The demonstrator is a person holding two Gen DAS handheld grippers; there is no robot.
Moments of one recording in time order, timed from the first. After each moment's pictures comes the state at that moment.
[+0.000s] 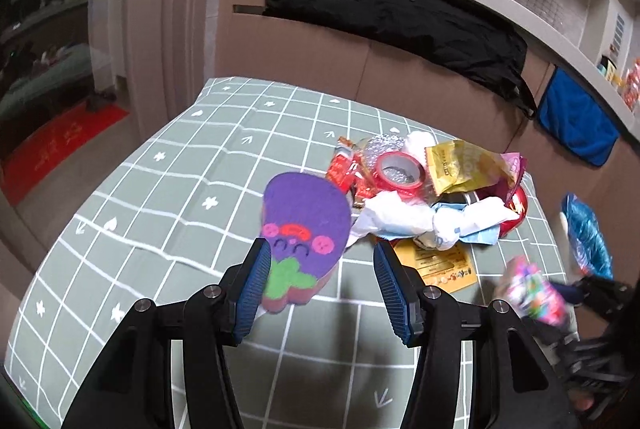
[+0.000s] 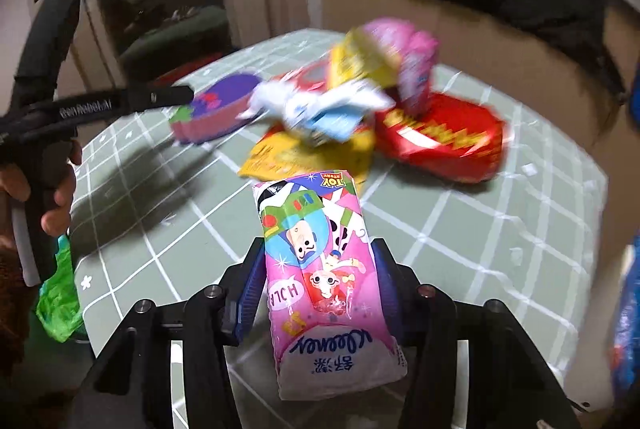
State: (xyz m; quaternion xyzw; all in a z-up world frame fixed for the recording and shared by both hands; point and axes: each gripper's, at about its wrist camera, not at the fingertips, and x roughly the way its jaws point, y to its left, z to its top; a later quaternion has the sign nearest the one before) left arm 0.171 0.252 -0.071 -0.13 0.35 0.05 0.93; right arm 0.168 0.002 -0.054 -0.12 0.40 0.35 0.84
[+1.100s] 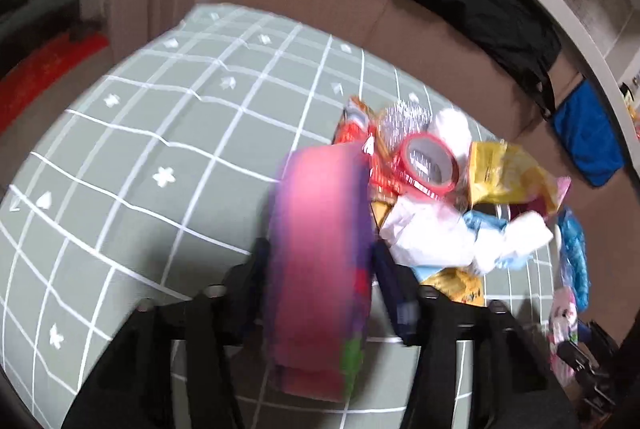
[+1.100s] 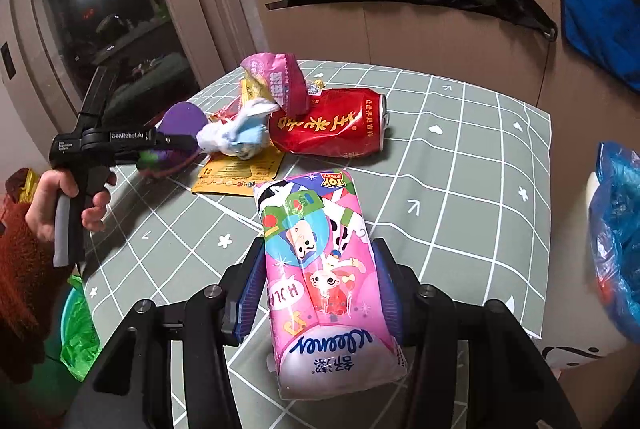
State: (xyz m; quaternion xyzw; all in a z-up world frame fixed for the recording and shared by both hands) left arm 0.229 0.275 -0.106 -0.21 0.43 0.03 0.88; right arm 0.177 -0.074 -0.048 -0.02 0.41 0.31 0.86
